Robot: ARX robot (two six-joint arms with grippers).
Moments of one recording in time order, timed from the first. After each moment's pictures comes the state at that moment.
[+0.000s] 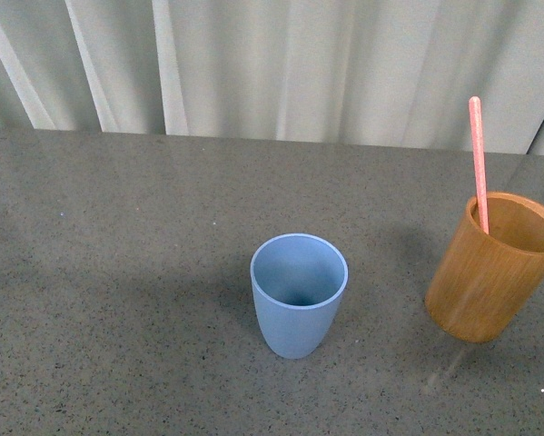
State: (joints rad) left arm -0.09 0.81 0.15 0.65 -0.09 0.00; right arm 0.00 0.00 0.02 0.00 0.00 0.00
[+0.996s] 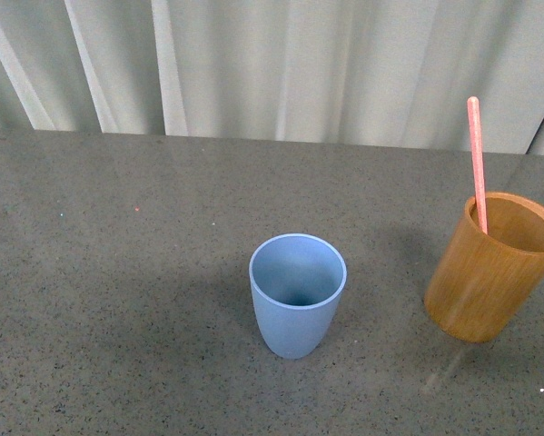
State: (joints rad) left arm 0.00 0.29 0.02 0.29 0.00 0.00; right arm 0.00 0.00 0.02 0.00 0.00 0.00
